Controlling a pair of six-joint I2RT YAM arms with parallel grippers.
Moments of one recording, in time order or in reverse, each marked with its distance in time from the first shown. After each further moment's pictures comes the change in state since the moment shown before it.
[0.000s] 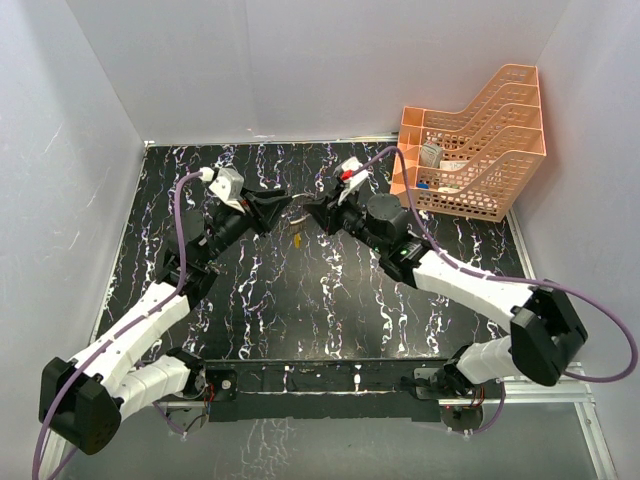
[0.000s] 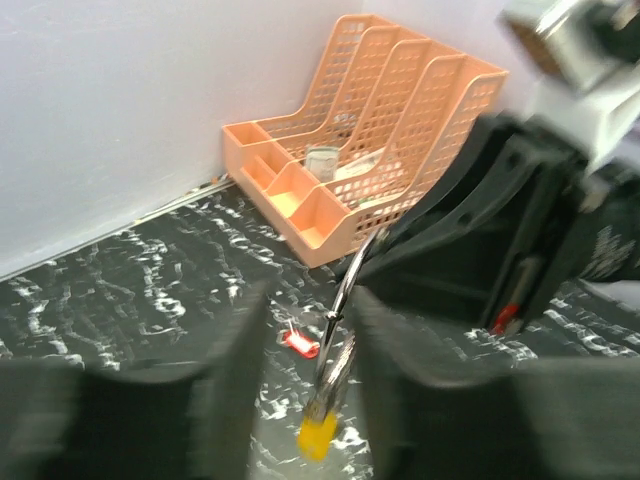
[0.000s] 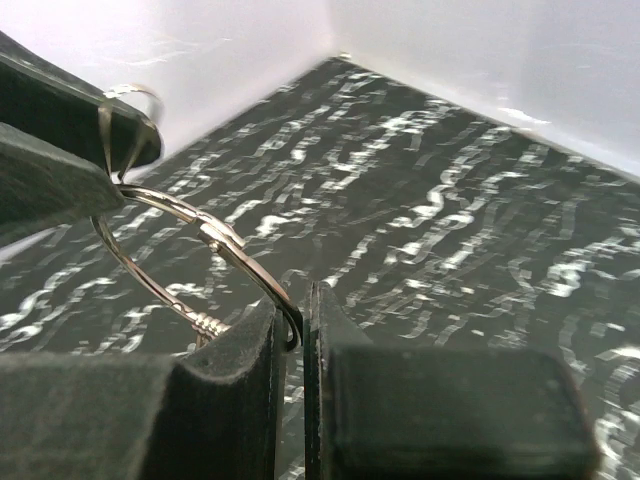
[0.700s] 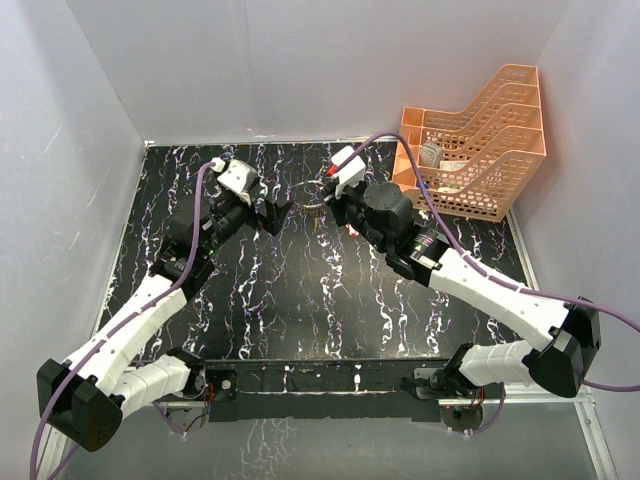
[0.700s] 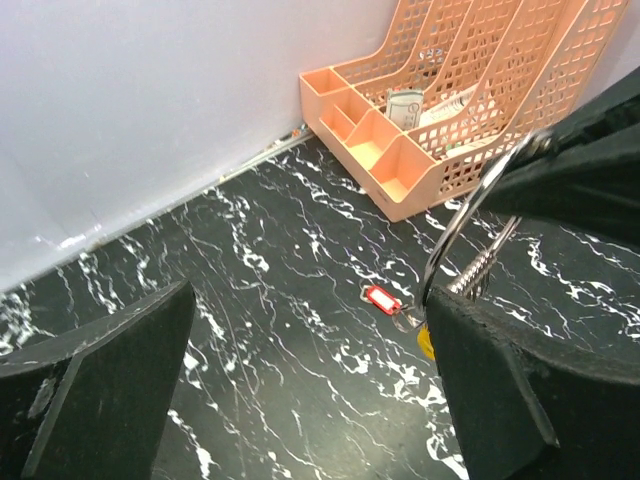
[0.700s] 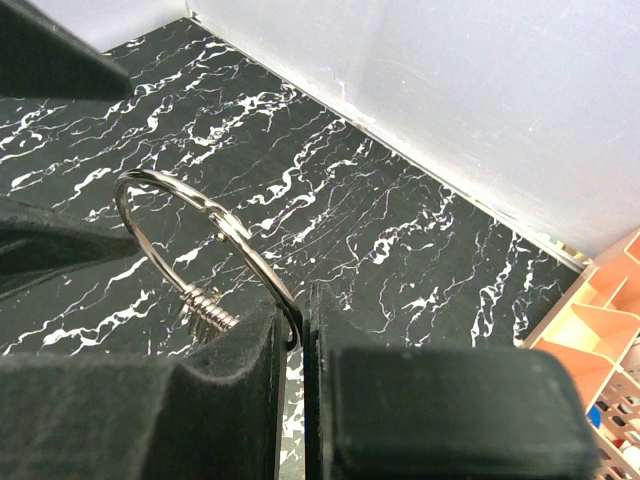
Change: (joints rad) left arm 0.000 0.020 0.122 -0.271 -0.126 0.219; right arm 0.113 -0.070 0.212 -0.371 0.299 -0.277
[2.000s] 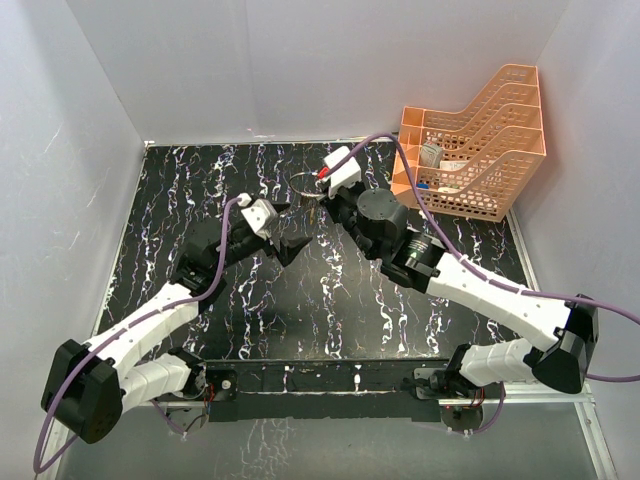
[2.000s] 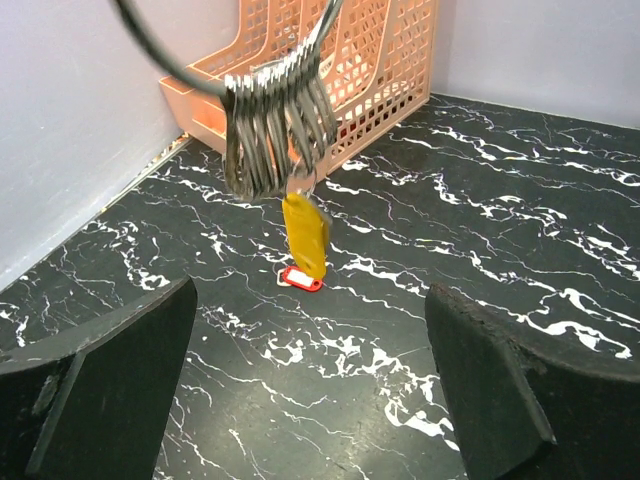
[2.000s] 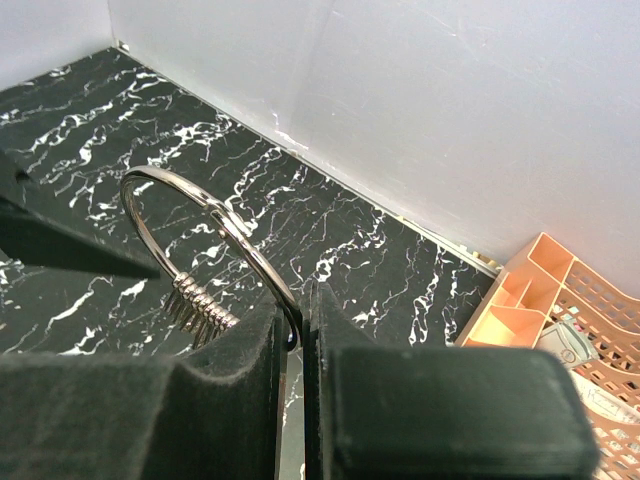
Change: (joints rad) left arm -0.042 0.041 -0.253 0.328 0.292 0.087; right arm 0.105 0.006 0.050 0.046 0.244 -0.104
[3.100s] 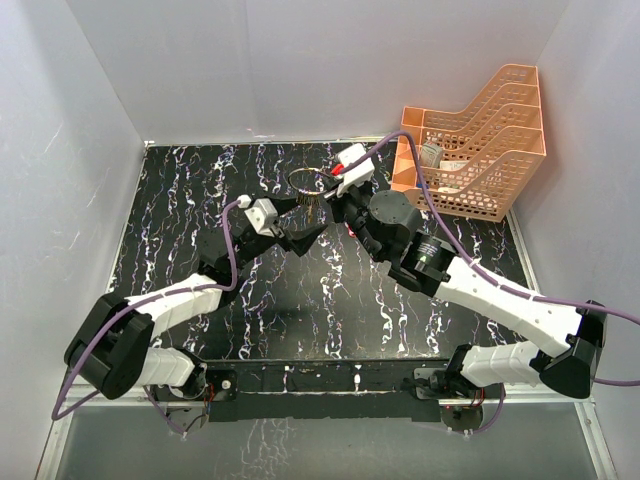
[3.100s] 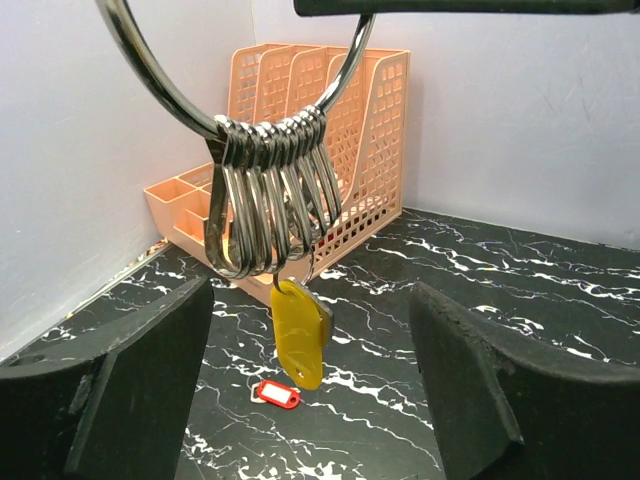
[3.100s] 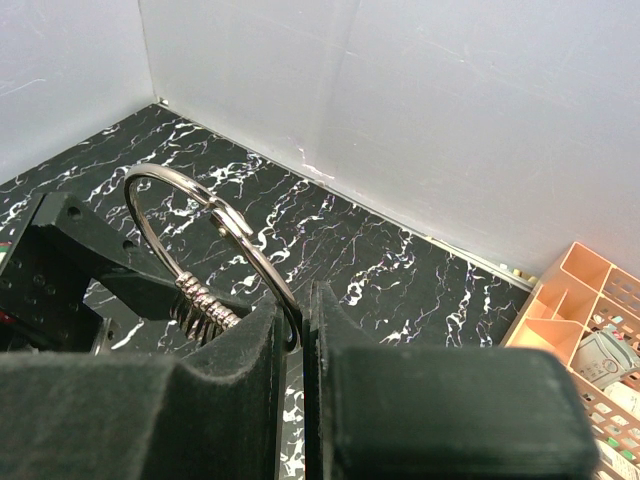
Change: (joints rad) left arm -0.054 0.246 -0.057 0.600 -0.024 -0.180; right arm 0.012 -0.047 -0.003 0.023 -0.014 0.074
